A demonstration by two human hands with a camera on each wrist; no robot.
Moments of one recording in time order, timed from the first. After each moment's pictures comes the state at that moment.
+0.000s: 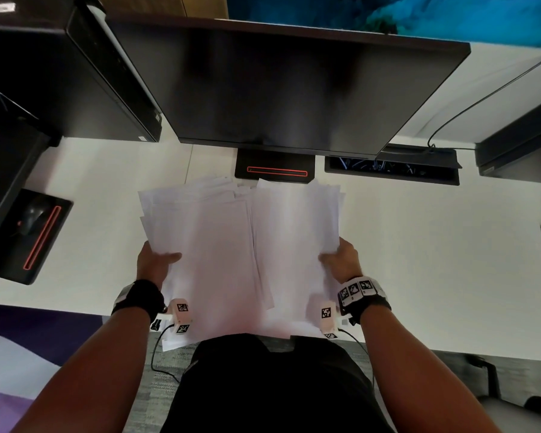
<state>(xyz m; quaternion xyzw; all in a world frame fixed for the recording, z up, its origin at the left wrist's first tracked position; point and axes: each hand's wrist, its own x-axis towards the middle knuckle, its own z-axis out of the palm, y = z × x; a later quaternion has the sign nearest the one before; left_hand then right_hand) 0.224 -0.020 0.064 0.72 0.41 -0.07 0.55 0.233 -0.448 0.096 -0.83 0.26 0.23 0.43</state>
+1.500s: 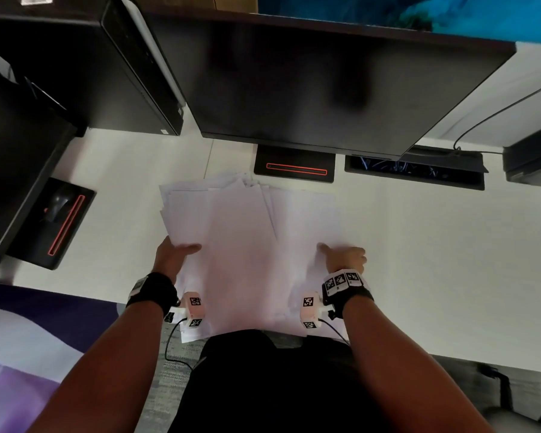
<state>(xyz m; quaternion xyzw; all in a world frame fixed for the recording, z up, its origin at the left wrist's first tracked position) 0.222 -0.019 0.077 0.68 0.39 -0.11 0.61 0.245 -0.391 0.080 -0.78 0.49 0.24 0.31</state>
